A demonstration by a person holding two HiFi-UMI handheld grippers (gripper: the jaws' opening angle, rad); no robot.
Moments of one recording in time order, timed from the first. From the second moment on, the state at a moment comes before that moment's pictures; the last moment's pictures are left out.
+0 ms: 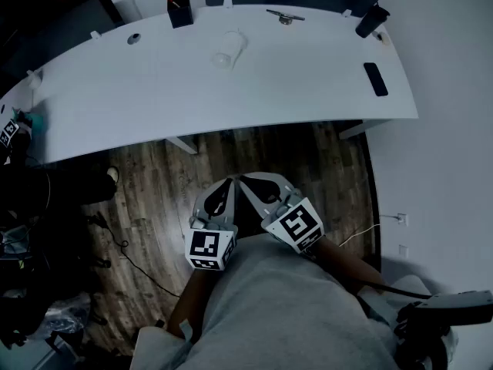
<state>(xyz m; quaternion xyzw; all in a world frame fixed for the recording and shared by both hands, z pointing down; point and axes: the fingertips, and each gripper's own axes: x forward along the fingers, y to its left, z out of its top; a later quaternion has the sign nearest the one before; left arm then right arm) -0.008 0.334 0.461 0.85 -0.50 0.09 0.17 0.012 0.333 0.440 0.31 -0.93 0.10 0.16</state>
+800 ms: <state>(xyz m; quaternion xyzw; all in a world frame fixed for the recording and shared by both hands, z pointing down) -0.029 0.298 0.477 0.84 -0.50 0.10 0.18 -0.004 0.287 0.450 0.30 -0.93 0.10 0.15</state>
